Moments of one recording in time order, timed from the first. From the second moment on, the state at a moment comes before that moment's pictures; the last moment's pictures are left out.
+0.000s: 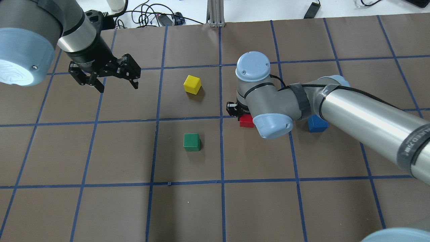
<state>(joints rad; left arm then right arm) -1.52 -1.62 -1.62 -1.49 1.53 0.00 1.82 -1.22 1.86 -2.27 -1.62 0.41</state>
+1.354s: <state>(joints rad) -1.53 -1.62 -1.62 -1.49 1.53 0.00 1.39 -1.36 1.98 -2.14 -1.62 -0.07</state>
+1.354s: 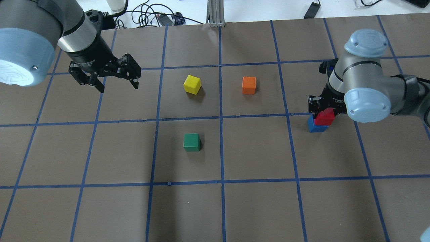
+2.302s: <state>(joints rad) -1.53 -1.62 -1.62 -1.49 1.52 -0.01 1.39 -1.36 1.99 -2.15 -1.62 -0.10</state>
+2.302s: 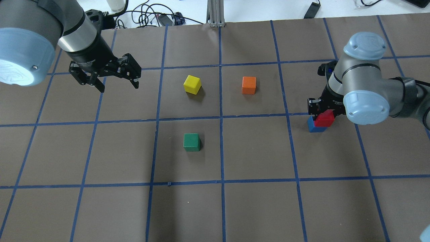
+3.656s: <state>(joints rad) -1.53 -1.62 -1.62 -1.49 1.52 -0.01 1.46 -1.43 1.77 -1.93 -1.62 -0.03</state>
